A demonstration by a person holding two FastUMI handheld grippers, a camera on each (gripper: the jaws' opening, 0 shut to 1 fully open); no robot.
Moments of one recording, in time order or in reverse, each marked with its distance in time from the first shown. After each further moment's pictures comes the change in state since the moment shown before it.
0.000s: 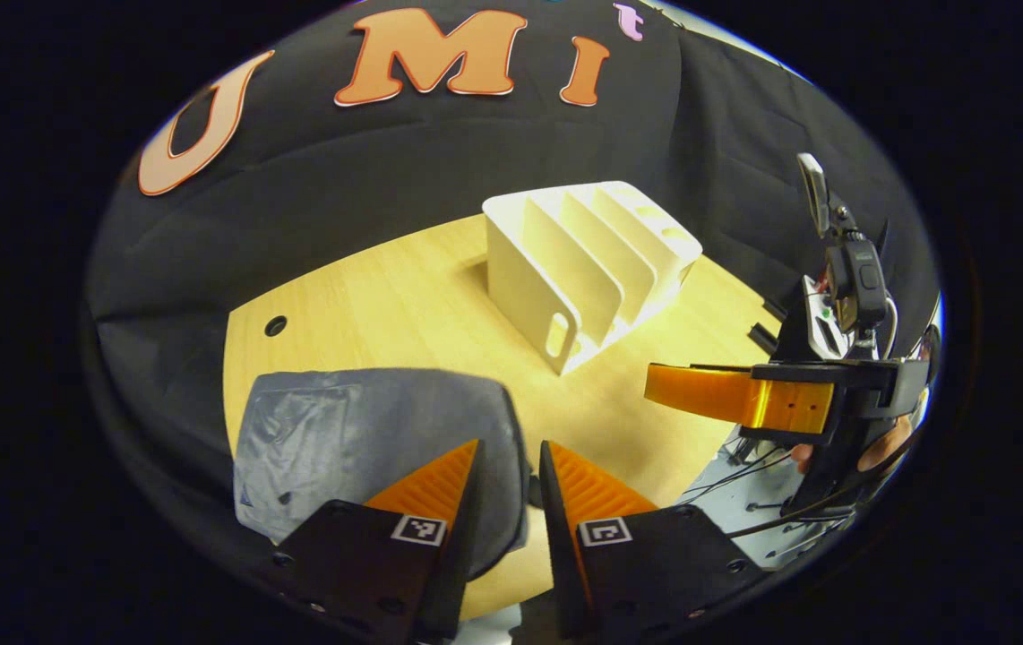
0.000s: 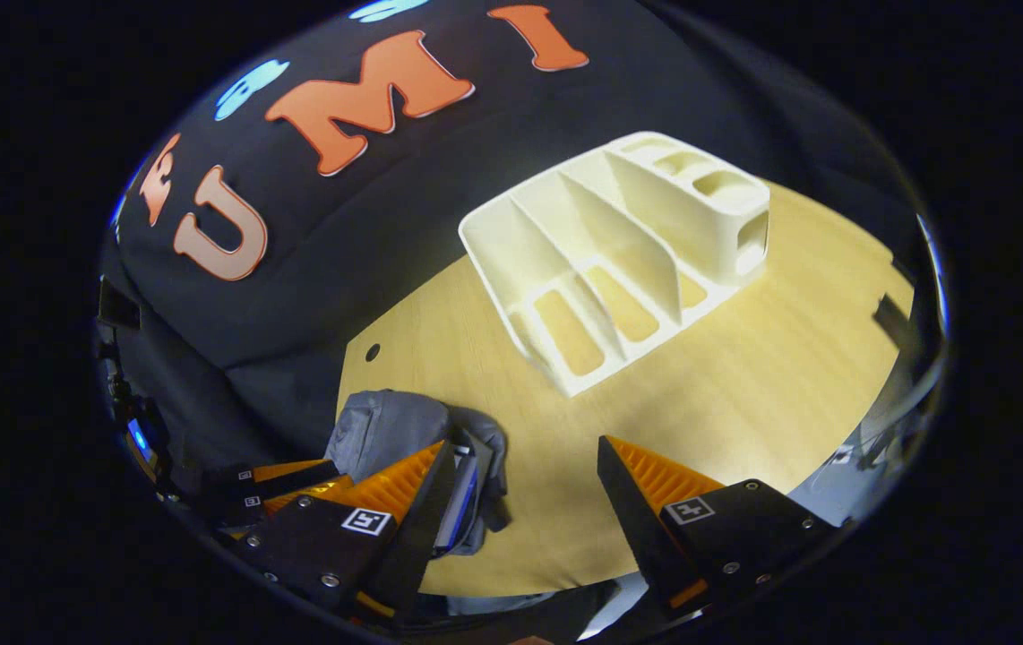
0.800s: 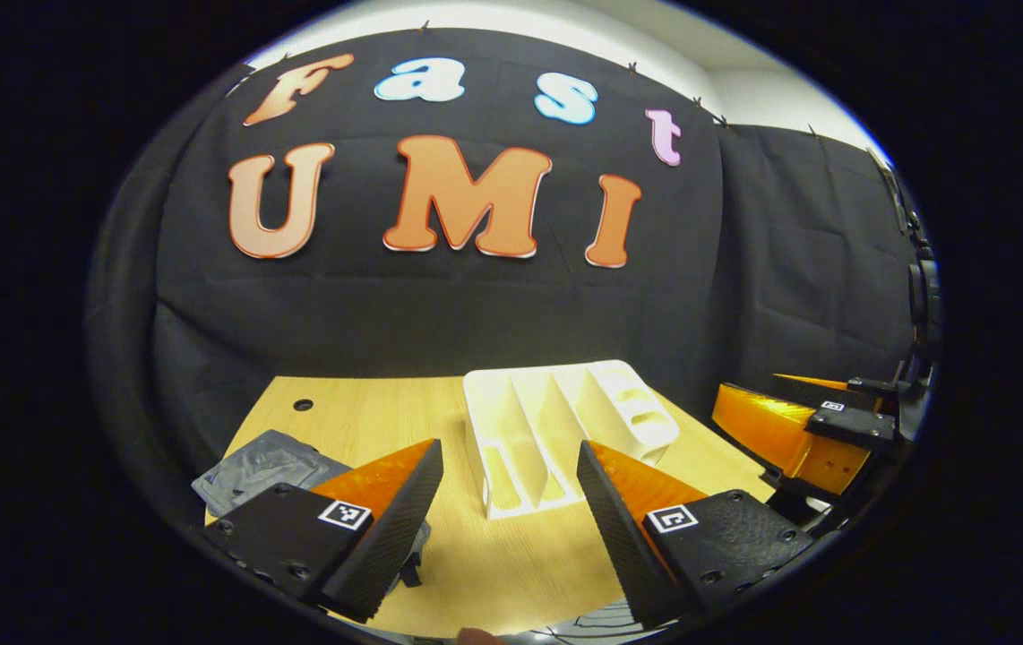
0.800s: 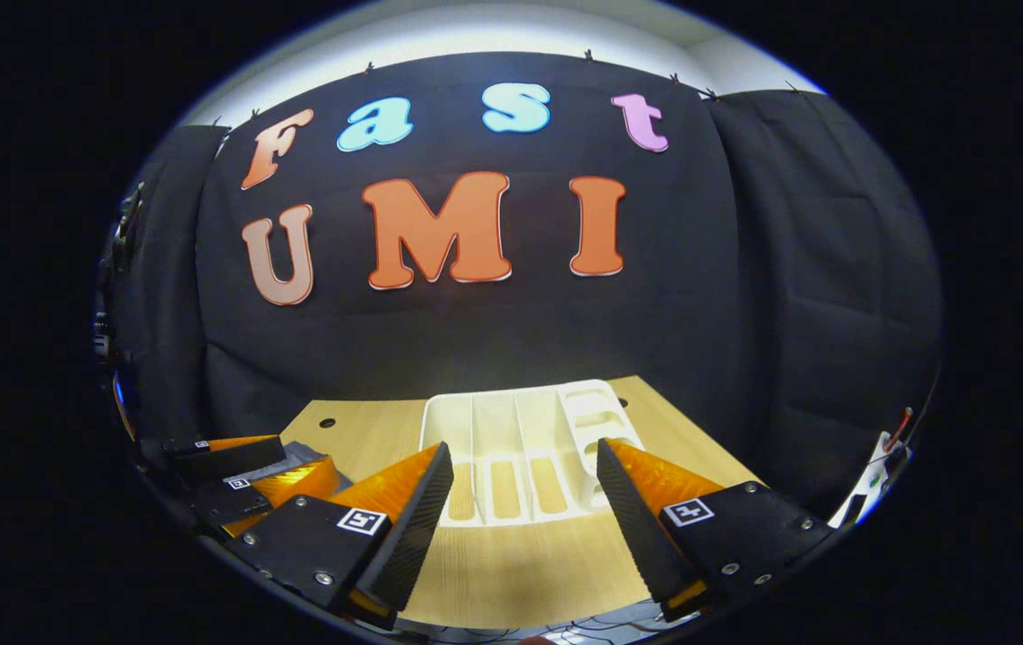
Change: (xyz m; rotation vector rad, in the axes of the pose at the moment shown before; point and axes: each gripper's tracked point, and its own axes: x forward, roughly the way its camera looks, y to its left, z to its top) left arm -0.054 -0.071 0.079 -0.206 -0.586 0.240; right arm -0.152 -0.065 0.180 -0.418 -0.527 -0.056
